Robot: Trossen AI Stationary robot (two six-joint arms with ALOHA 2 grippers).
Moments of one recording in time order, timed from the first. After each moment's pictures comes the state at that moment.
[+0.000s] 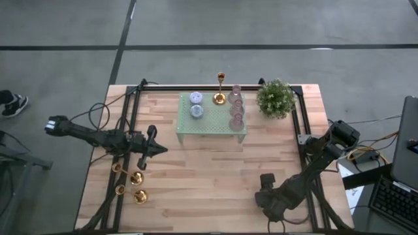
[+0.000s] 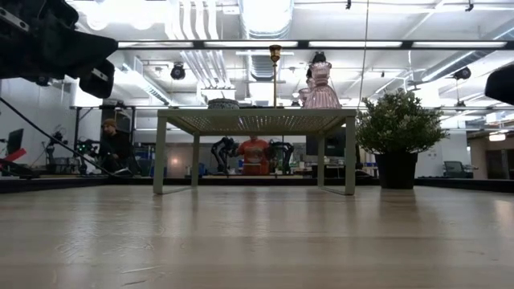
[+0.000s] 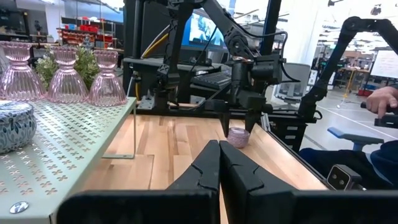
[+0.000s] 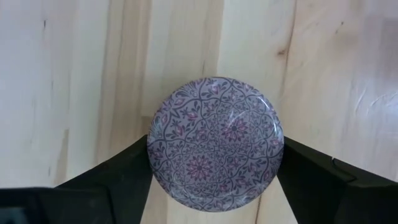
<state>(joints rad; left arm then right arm) -0.24 0.34 0.01 0.36 -0.10 -0.11 0.84 1.72 1.00 -0.65 0.19 0.73</state>
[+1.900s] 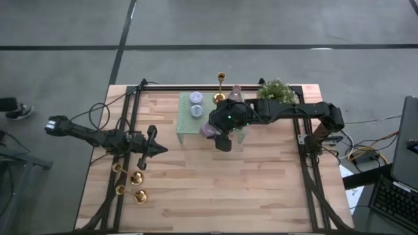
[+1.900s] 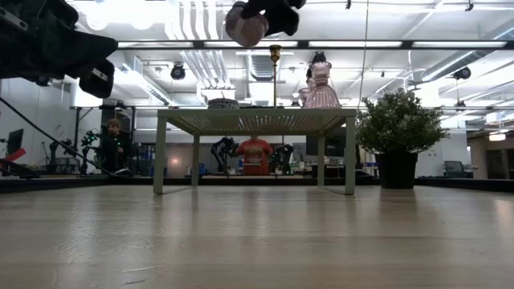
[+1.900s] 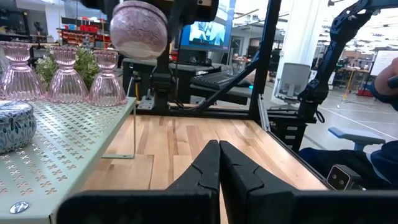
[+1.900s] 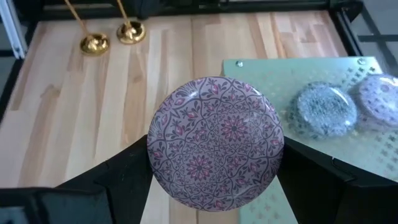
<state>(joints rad) -0.24 0.34 0.01 0.36 -0.10 -0.11 -0.02 1.73 1.70 -0.73 -0.01 0.06</state>
